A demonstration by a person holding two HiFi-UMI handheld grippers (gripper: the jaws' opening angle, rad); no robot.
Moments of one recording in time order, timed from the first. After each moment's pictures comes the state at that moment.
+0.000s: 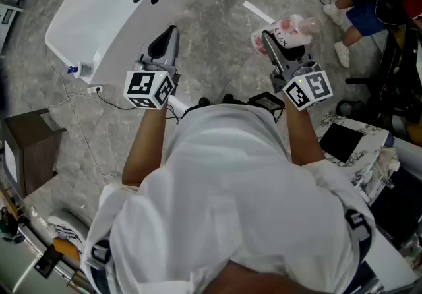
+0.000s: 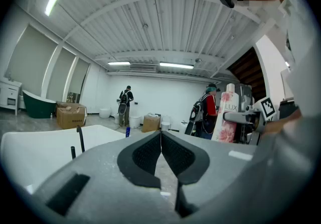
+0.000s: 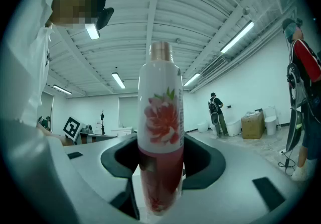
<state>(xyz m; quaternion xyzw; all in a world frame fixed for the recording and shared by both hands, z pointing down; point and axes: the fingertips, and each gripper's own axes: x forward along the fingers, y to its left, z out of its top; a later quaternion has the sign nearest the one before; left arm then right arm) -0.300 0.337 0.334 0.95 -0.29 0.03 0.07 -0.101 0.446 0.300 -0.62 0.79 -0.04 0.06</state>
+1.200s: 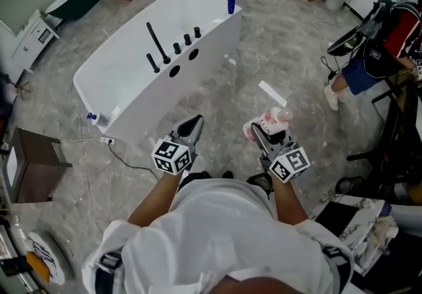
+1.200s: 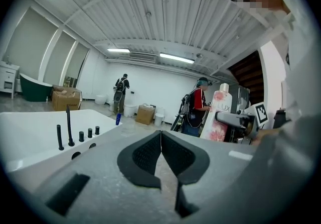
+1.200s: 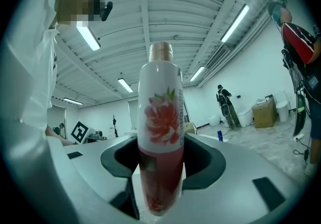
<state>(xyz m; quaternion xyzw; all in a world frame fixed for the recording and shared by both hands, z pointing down) -0.220 0.385 0.381 0.95 -0.27 0.05 0.14 -0.059 0.463 0.336 -0.55 0.83 -0.08 0.08</state>
